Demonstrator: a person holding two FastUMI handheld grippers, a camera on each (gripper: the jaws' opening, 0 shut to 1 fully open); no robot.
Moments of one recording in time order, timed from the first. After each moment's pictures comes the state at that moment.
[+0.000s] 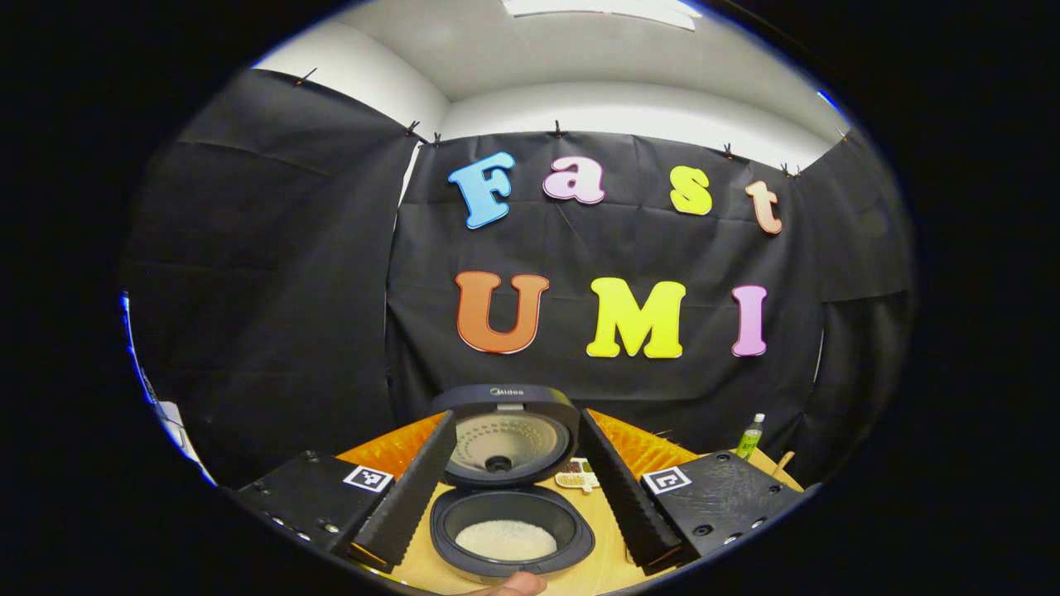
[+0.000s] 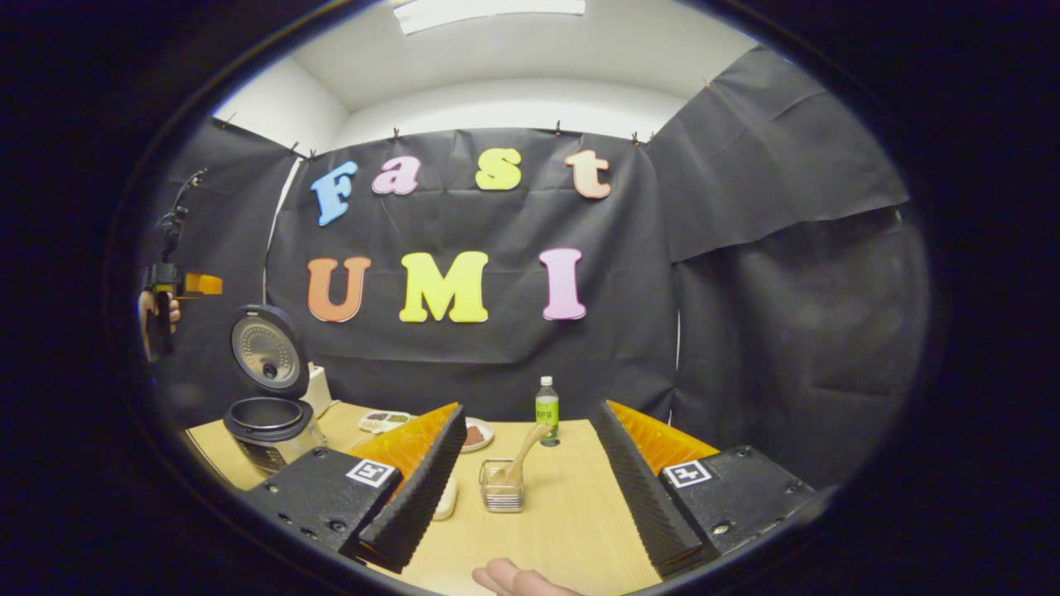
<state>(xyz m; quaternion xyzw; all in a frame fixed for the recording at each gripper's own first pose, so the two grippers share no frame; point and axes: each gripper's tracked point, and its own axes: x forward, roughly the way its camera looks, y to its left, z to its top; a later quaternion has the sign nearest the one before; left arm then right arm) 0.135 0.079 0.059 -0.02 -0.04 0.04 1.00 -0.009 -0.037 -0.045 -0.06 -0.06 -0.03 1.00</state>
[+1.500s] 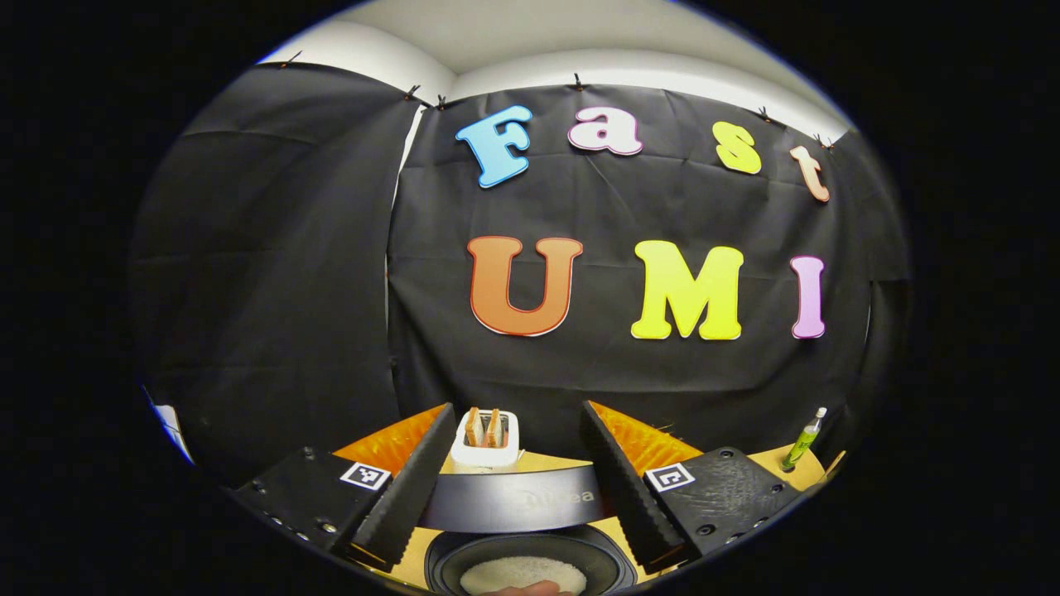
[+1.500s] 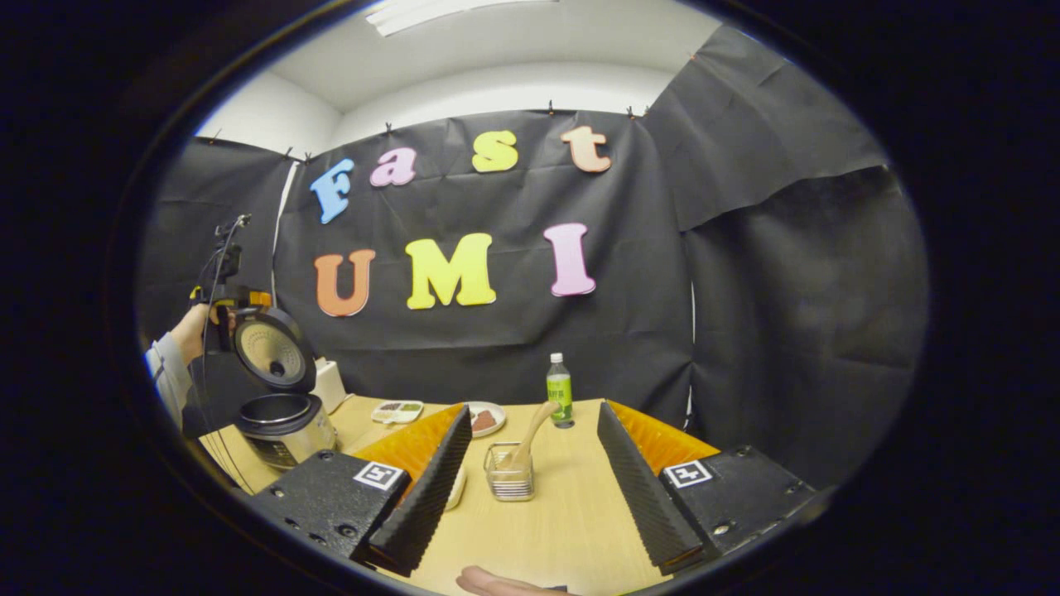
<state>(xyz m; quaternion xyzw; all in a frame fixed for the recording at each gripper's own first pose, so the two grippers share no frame) 0.261 0.111 0.013 -0.01 0.01 0.09 1.00 0.026 -0.043 -0.097 -0.02 -0.01 0.00 1.00</state>
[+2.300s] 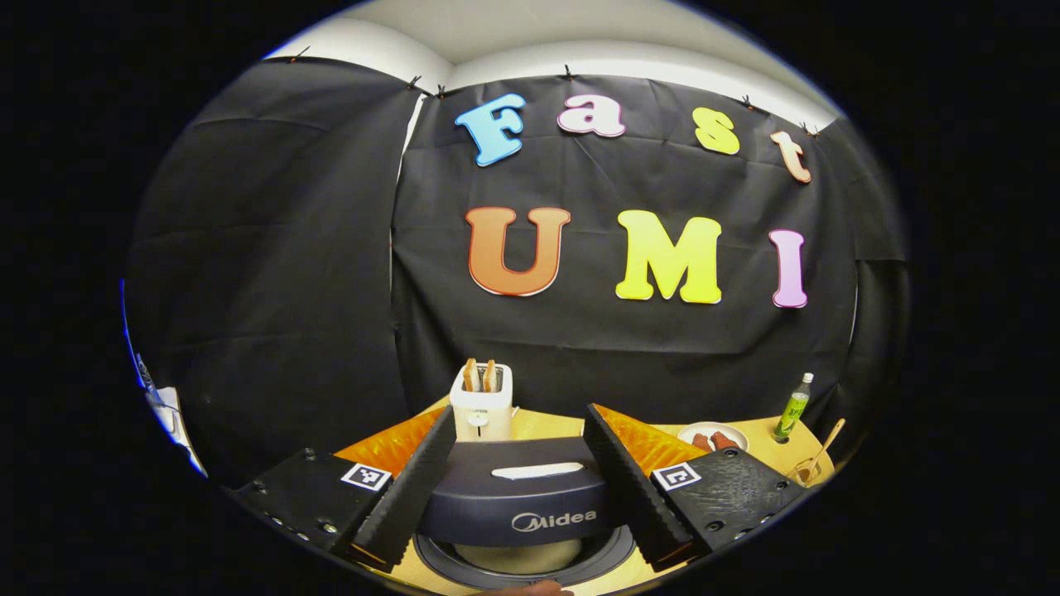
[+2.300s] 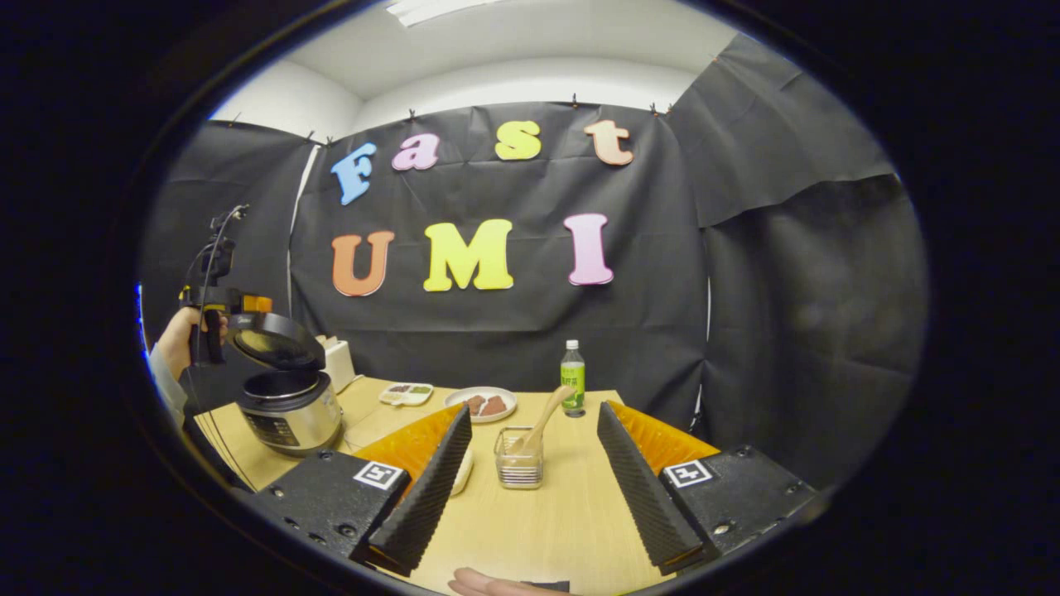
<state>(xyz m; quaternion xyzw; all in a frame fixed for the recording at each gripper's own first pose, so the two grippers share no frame) 0.196 0.083 -0.066 -0.01 0.06 0.07 1.00 0.021 -0.028 -0.118 -0.05 -0.01 0.03 1.00</state>
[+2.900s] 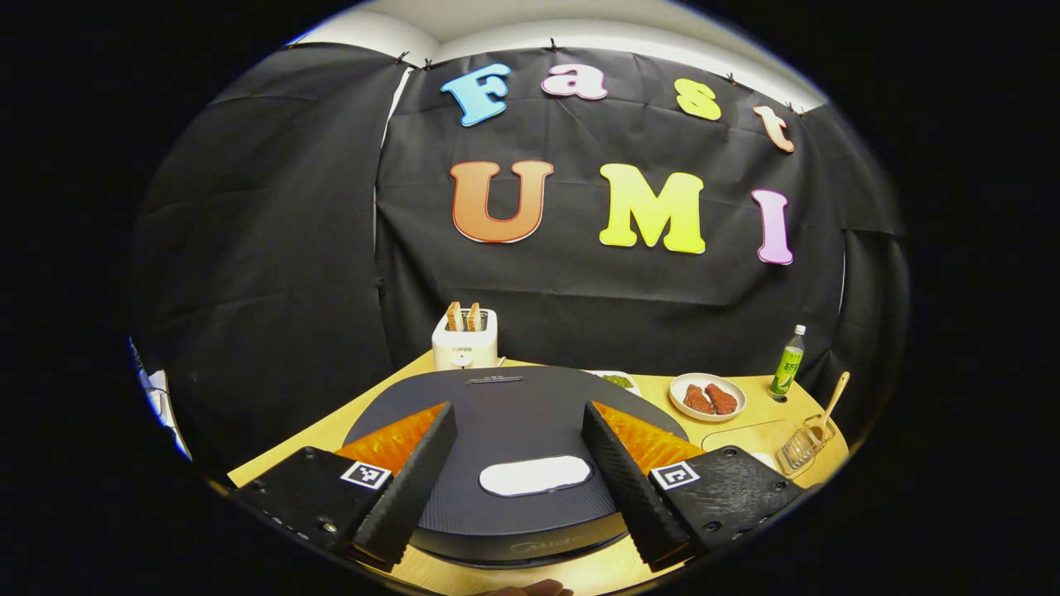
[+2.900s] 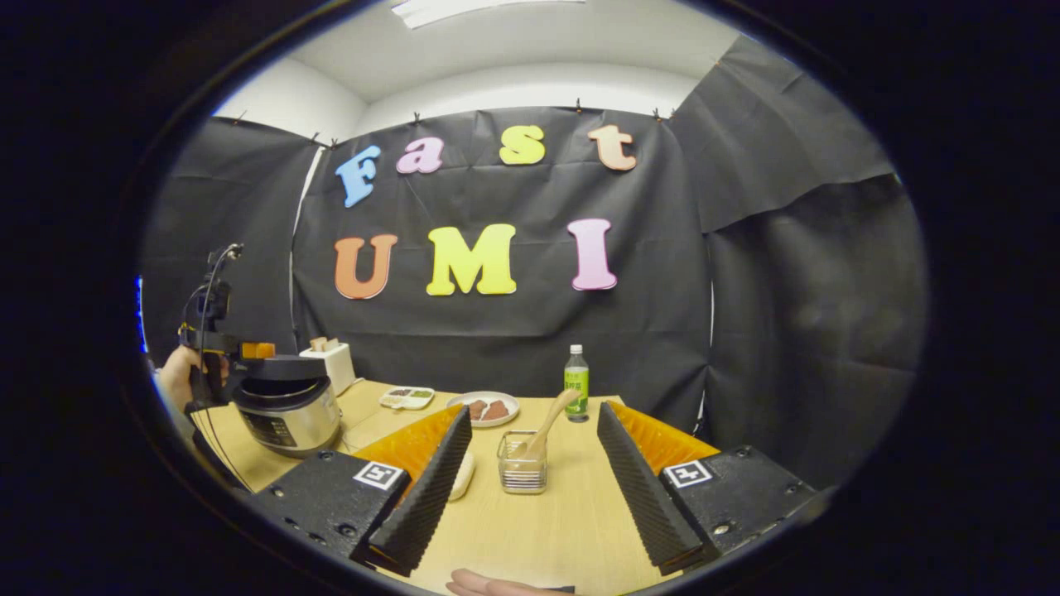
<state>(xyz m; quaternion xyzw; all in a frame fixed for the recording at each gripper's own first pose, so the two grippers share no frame) 0.180 0.071 -0.141 -0.01 0.10 0.04 0.99 0.031 -0.029 -0.125 -0.05 -0.02 0.02 1.00</state>
